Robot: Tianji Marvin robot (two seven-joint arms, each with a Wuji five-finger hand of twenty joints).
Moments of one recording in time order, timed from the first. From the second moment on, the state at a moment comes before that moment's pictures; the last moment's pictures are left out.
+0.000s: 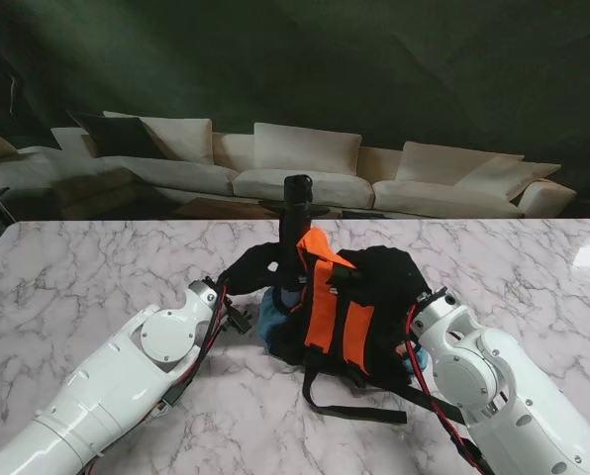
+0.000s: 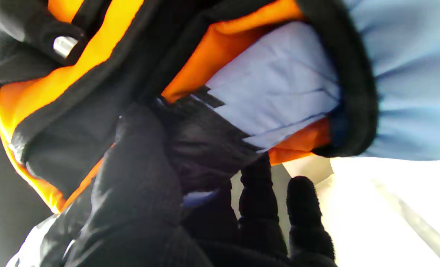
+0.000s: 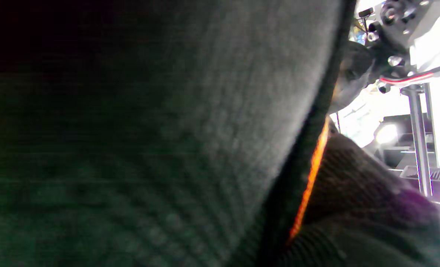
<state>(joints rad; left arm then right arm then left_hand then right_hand) 1.15 -1.18 -0.88 -1.19 0.03 -0.46 -0.05 -1.54 -1.09 1.24 -1.71 -0.83 -0.28 -0.11 1.09 -0.33 -0.07 -0.04 0.62 0.05 0.53 0.27 0.88 -0.04 0.18 0.28 0.56 0.06 0.60 0.92 0.01 0.13 0.93 0.80 0.68 -0.51 0.75 -0.24 0.71 -0.11 0.92 0.33 1.20 0.00 0.75 0.52 1.28 0.03 1.01 0.55 0.84 0.24 1.57 0.47</state>
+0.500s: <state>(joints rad) 1.16 -1.15 -0.93 -1.20 0.24 -0.48 -0.09 -1.55 -1.09 1.25 -1.72 -0.83 -0.28 -0.11 1.09 -0.33 -0.07 -0.06 0.64 0.03 0.53 0.27 0.93 -0.04 0.16 0.28 0.59 0.07 0.60 0.91 0.05 0.13 0.97 0.80 0.68 -0.51 0.75 -0.24 0.71 -0.11 0.92 0.33 1.20 0.00 0.75 0.51 1.28 0.03 1.01 0.55 0.84 0.24 1.57 0.47</state>
